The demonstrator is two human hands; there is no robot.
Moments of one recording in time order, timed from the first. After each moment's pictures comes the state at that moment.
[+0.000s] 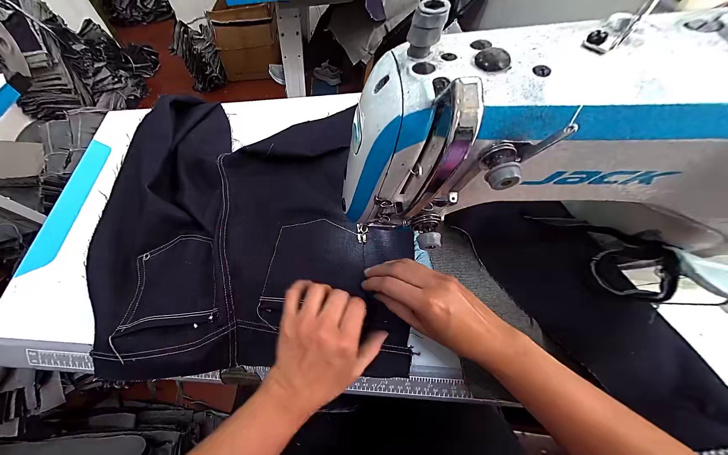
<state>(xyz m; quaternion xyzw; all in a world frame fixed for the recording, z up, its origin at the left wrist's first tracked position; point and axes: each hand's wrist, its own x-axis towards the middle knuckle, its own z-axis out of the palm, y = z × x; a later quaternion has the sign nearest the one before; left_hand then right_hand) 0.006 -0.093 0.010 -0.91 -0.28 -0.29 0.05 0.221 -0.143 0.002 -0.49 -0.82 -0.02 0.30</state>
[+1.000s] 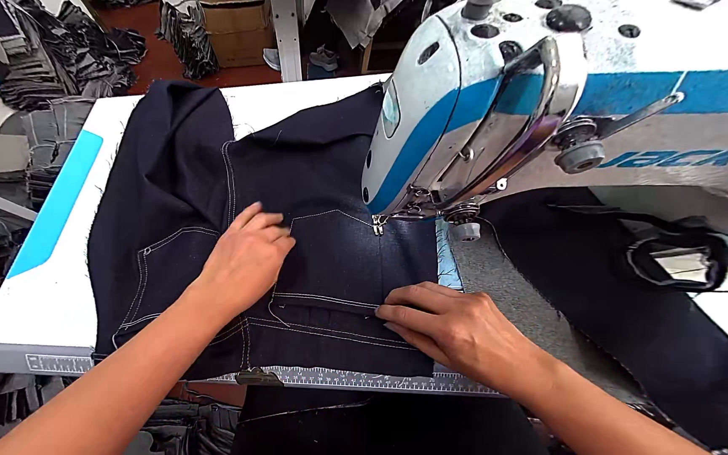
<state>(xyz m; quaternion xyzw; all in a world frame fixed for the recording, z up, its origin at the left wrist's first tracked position) -0.046 0.038 0.038 -0.98 -0.17 -0.11 -0.02 0.198 -0.168 0.002 -0.53 -0.81 -0.04 0.24</state>
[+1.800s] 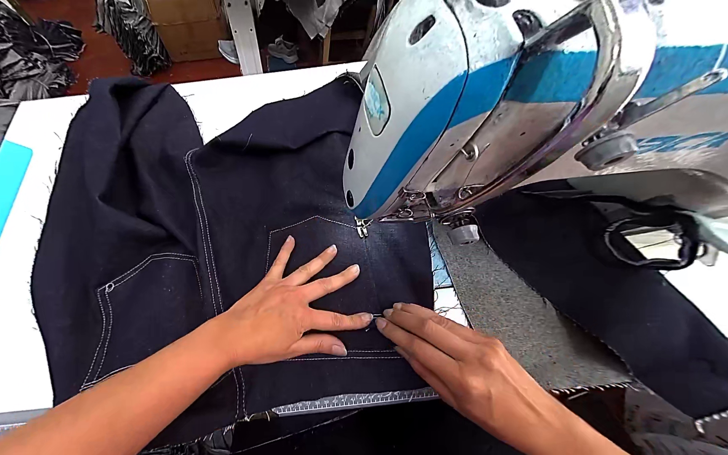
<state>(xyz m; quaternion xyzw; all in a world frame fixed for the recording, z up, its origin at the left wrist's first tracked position) -0.025 0.021 -0.002 -0.98 0.06 -0.05 -0.16 0.175 -0.207 -0.015 -0.60 -0.76 -0.05 0.25</state>
